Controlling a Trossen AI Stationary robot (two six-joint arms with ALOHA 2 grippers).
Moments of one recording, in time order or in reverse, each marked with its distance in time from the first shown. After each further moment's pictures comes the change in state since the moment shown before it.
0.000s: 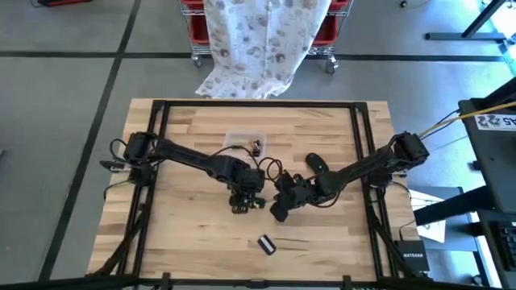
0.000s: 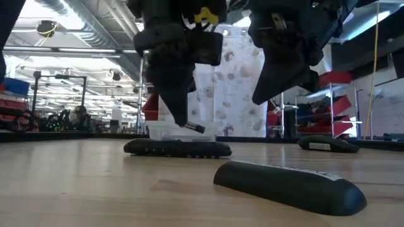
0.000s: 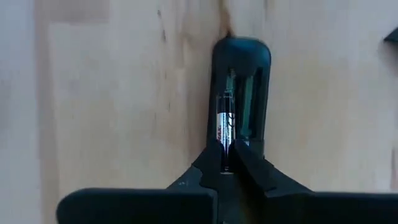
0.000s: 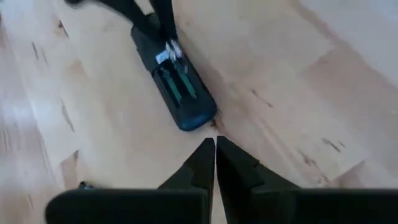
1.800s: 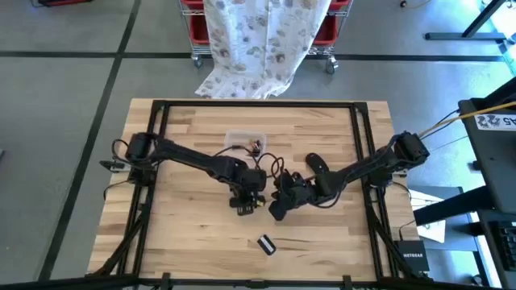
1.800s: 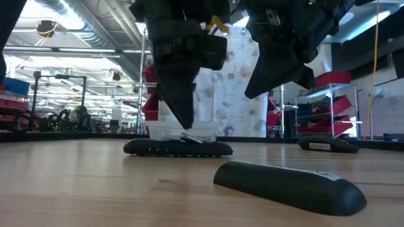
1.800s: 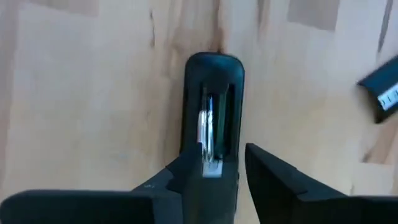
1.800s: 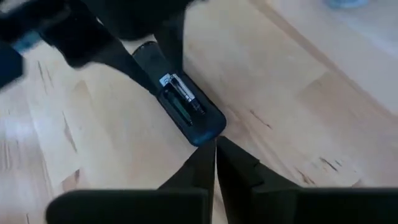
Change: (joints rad) left arm 0.000 -0.004 -0.002 0.030 0.047 -0.163; right arm -0.001 -0.001 0.002 0.033 0.054 -0.022
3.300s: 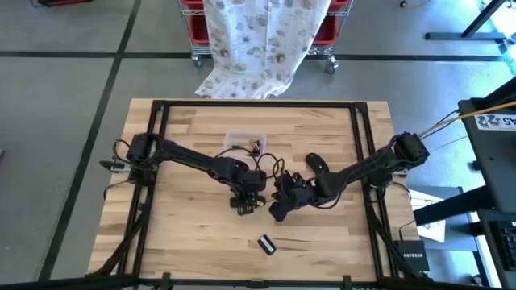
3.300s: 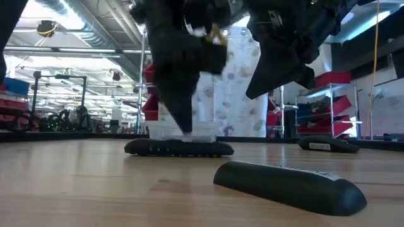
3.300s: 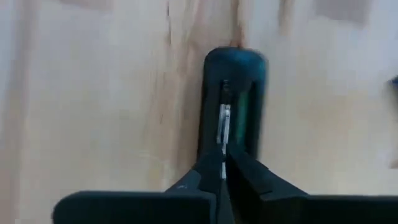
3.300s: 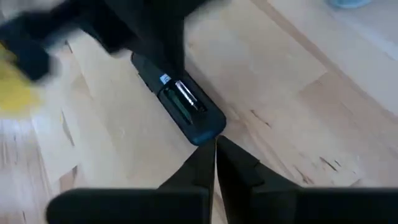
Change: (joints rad) left arm -0.011 -0.009 -0.002 0.018 -0.065 -0.019; right arm 0.001 0.001 -0.001 0.000 0.015 -0.006
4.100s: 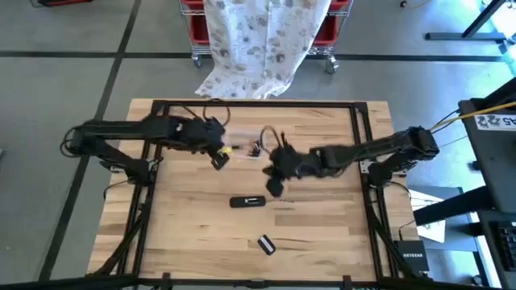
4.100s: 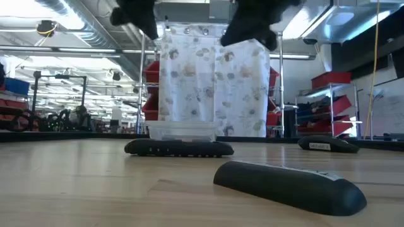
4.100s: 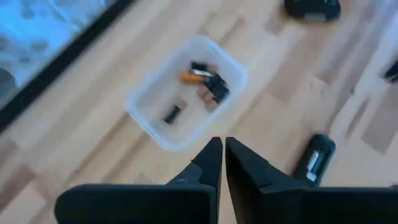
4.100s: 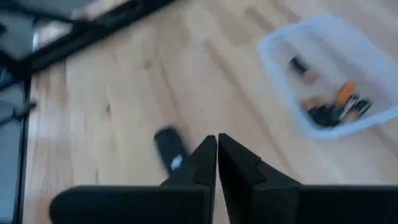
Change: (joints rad) left arm 0.152 -0.574 -0.008 -0.338 -0.407 -0.232; right arm -0.256 -0.135 0.164 -0.056 -0.136 -0.343
